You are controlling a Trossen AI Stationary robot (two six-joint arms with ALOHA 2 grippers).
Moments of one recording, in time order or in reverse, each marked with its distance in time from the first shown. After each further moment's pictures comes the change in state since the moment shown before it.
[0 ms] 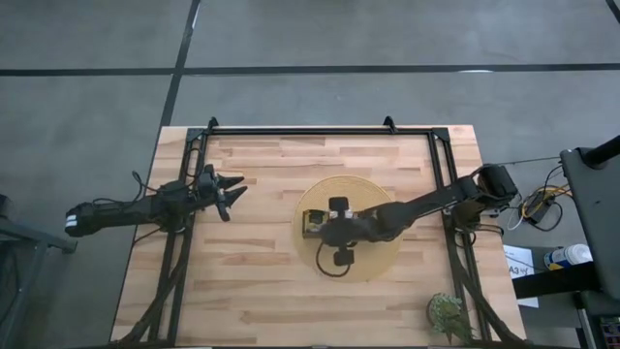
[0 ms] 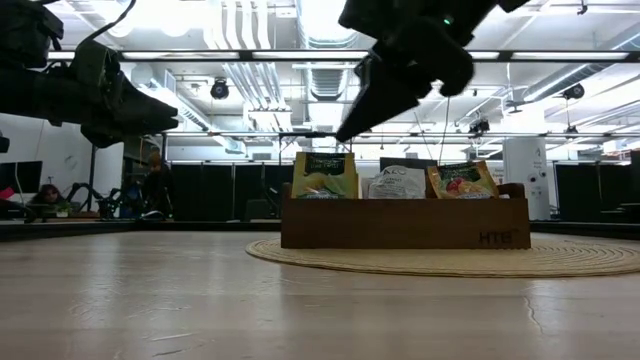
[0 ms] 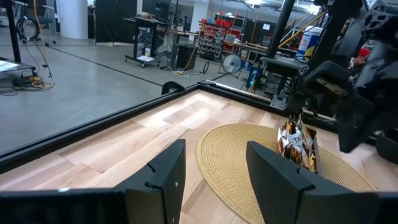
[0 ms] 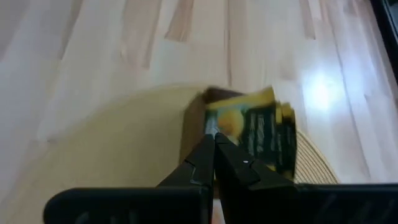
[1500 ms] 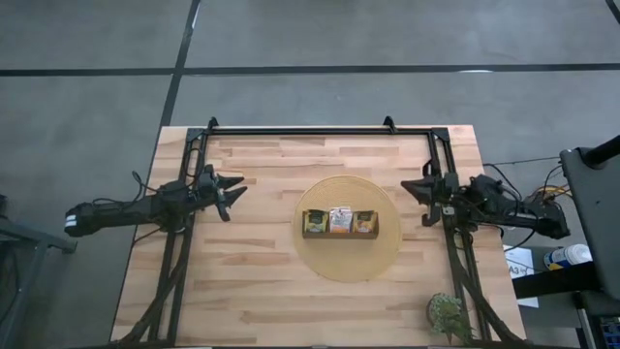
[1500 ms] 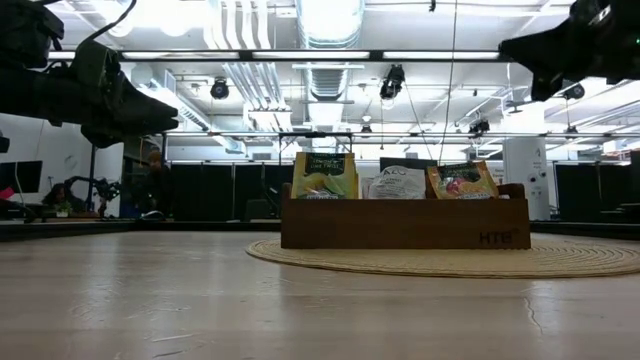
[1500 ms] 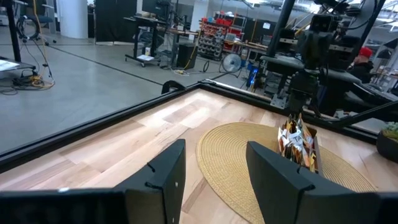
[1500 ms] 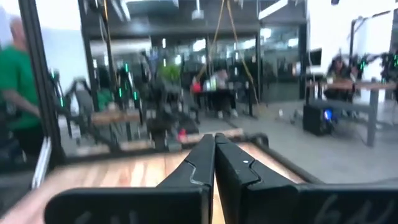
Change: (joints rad) left arm 0.000 0.003 0.000 0.002 0.000 0.000; right arm -0.363 -1.700 -1.035 0.378 -0.266 0.116
